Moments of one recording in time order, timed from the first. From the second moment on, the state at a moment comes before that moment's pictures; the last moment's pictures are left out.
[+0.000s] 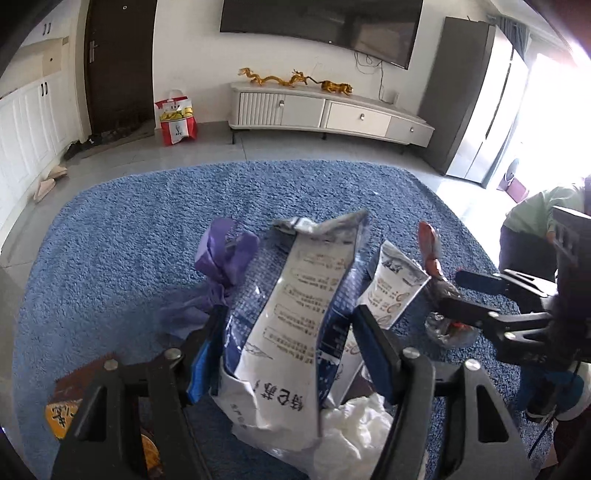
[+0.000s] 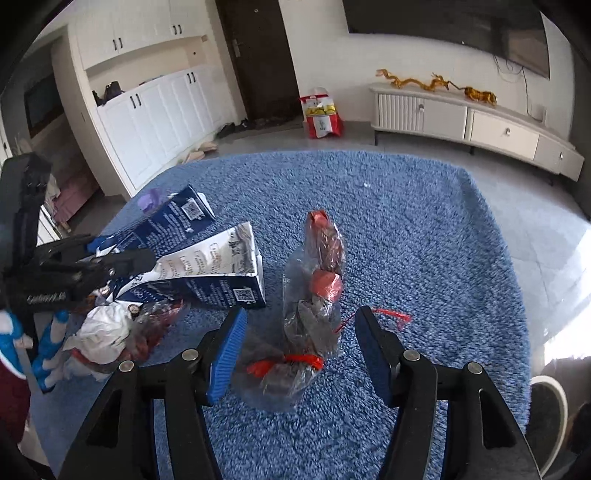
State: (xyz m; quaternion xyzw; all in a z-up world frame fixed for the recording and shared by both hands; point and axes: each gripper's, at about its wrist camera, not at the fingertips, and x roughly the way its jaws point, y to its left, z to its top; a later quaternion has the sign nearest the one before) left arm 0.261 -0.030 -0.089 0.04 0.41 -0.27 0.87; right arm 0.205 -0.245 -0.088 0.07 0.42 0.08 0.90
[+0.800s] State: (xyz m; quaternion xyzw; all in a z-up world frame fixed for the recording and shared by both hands) left arm 0.199 0.030 -0.036 -0.05 0.36 -0.23 0.90; right arm 0.144 -0.249 -0.062 0.07 0.40 0.08 0.91
